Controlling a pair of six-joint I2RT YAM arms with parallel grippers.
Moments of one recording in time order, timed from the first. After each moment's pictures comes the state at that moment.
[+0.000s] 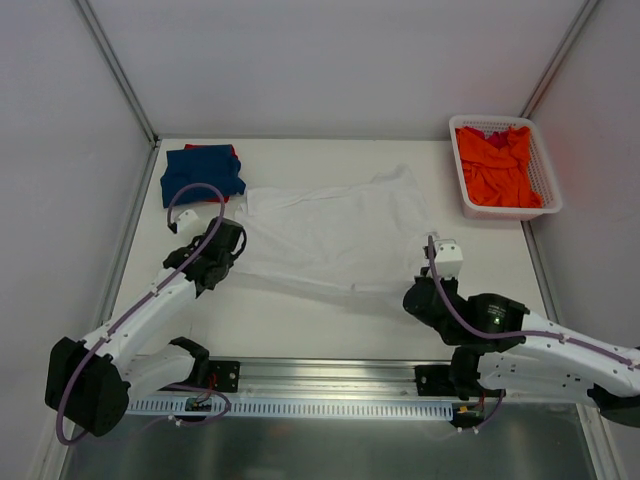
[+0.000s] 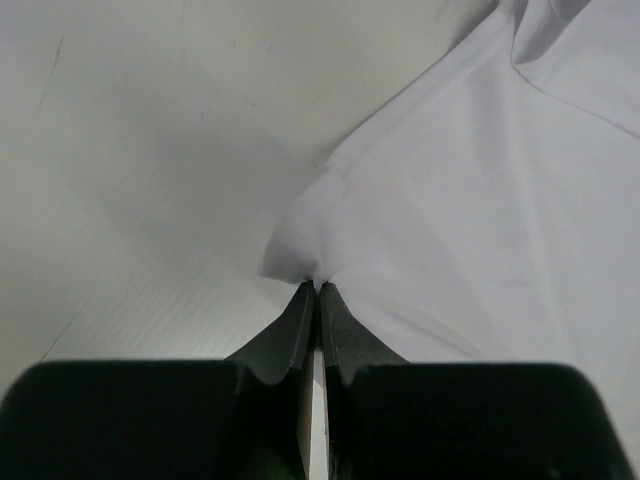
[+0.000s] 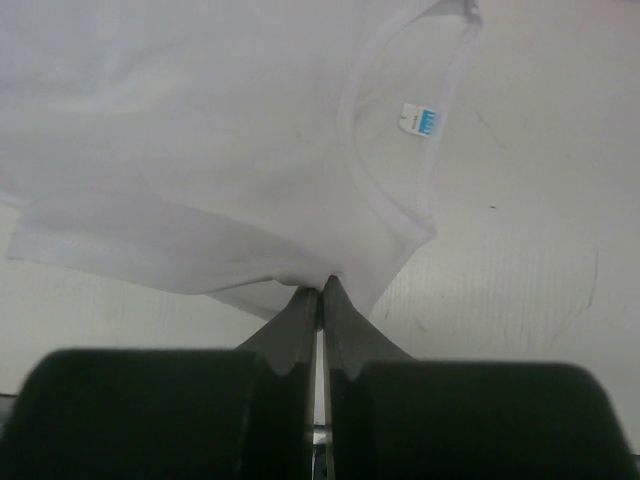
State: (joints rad) left arm -0.44 1.04 0.71 -0.67 -0.61 -1.02; right arm 1.24 0.73 0.79 -1.06 0.84 0.85
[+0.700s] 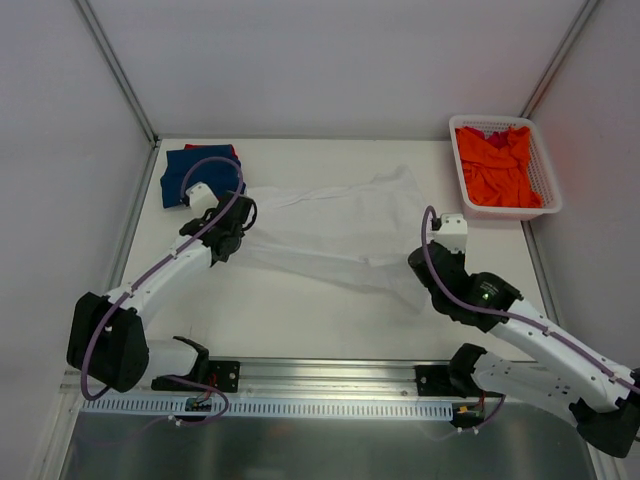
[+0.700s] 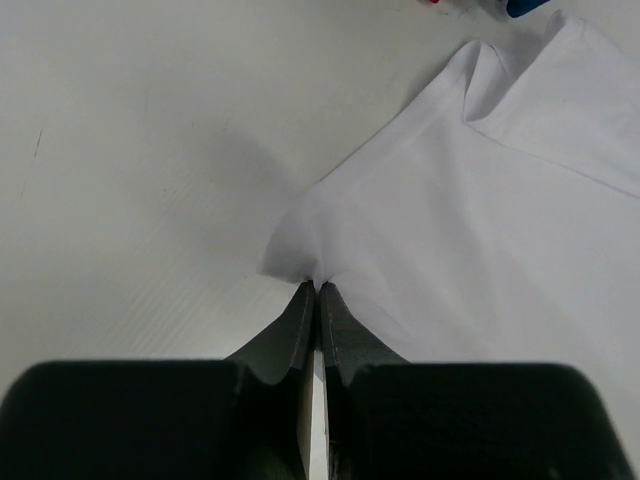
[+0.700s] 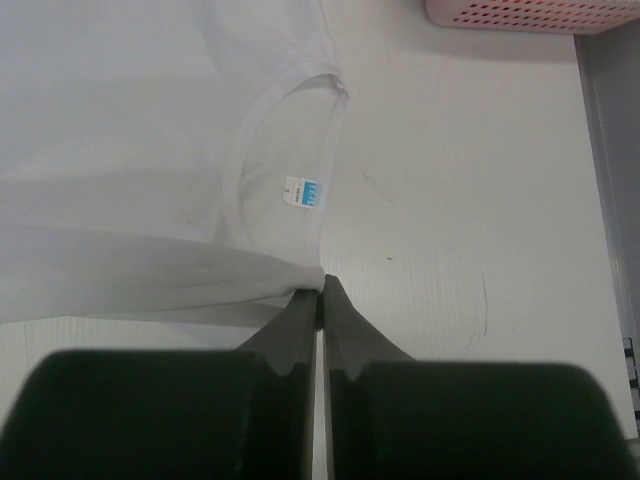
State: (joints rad) left arm -0.41 1.26 0.89 -0.62 -0.66 -0.93; right arm 0.90 0.82 0.83 -0.91 0.86 0.56
